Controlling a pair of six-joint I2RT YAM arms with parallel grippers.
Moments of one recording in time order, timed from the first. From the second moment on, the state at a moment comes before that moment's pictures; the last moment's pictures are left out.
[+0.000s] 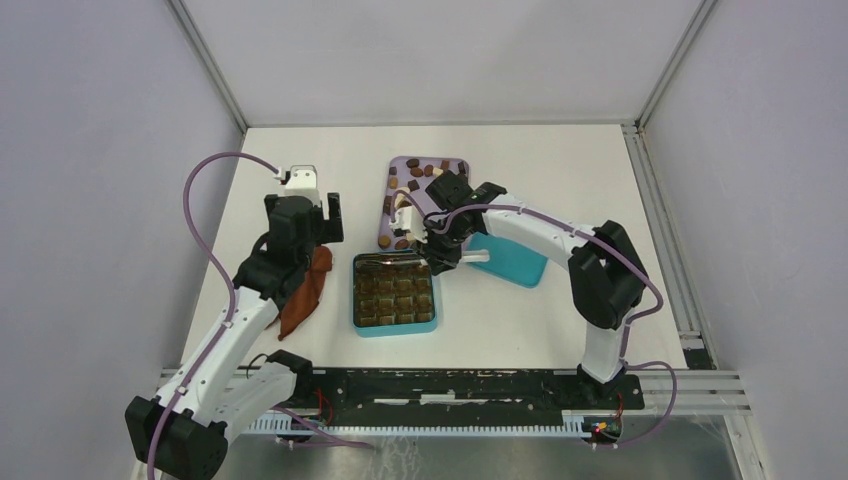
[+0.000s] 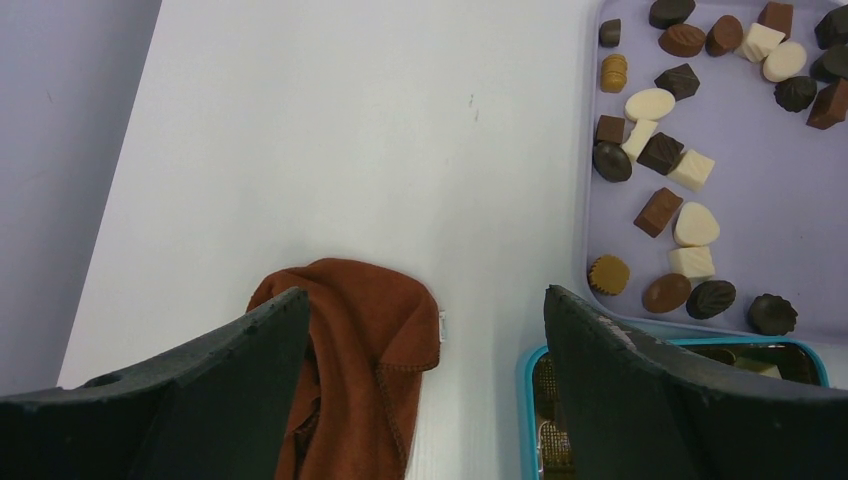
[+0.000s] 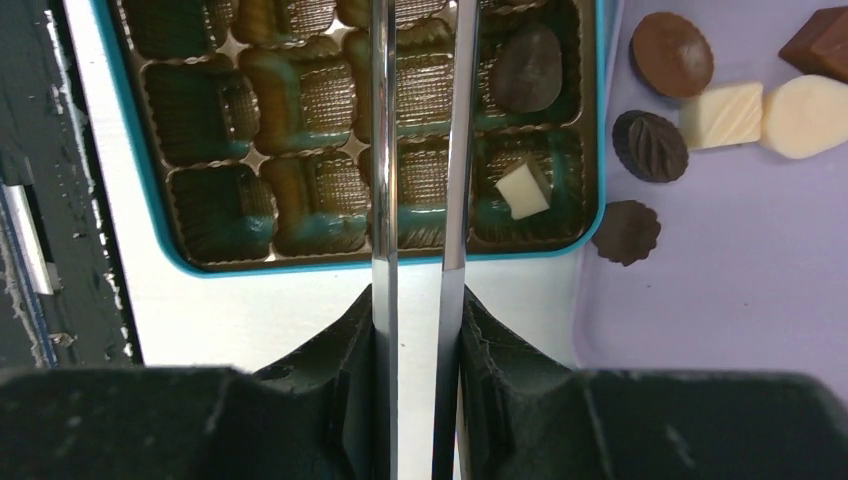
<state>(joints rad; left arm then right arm) -0.34 0.91 0.81 -0.36 -0.42 -0.11 0.75 1.86 1.47 -0.77 -0.51 -0.64</state>
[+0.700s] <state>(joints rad) -0.34 0.90 0.81 -0.36 -0.42 -0.11 0.78 1.91 1.52 -0.79 -0.41 -0.63</state>
